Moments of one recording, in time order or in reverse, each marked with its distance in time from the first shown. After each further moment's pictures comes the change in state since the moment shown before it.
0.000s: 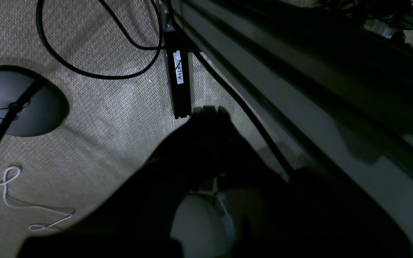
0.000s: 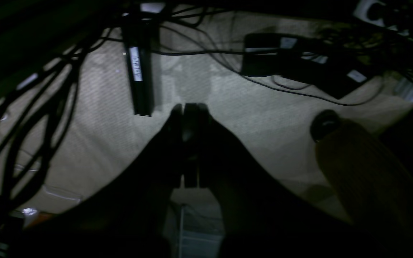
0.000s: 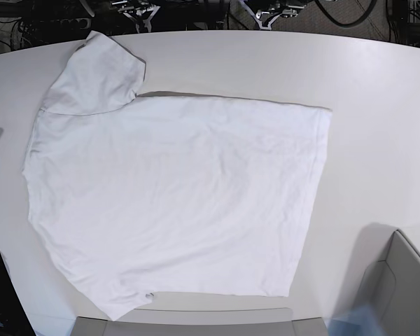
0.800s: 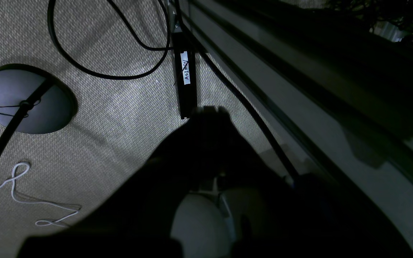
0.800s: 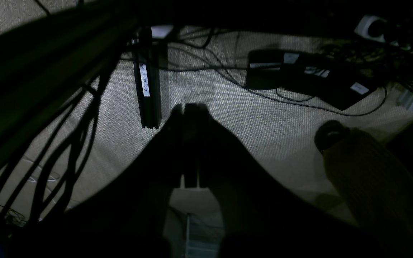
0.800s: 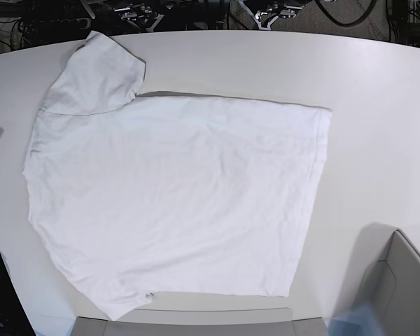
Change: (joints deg) left arm -0.3 1.5 -0.1 0.0 0.0 1.3 0.2; right arm 1.9 -1.0 1.0 0.0 0.2 -0.2 -0.2
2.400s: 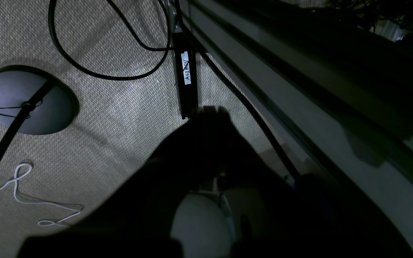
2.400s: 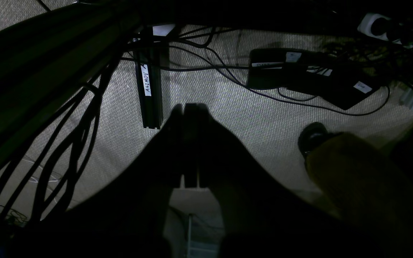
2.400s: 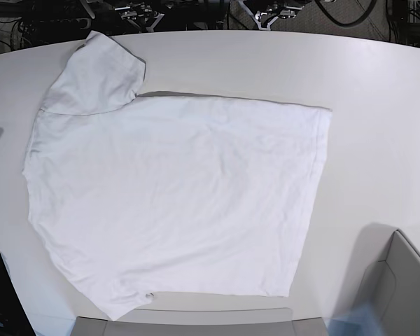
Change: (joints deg) left arm -0.2 0.0 0.0 -0.1 0.4 0.0 0.0; right arm -0.3 0.0 0.4 0.0 0.0 0.2 0.2
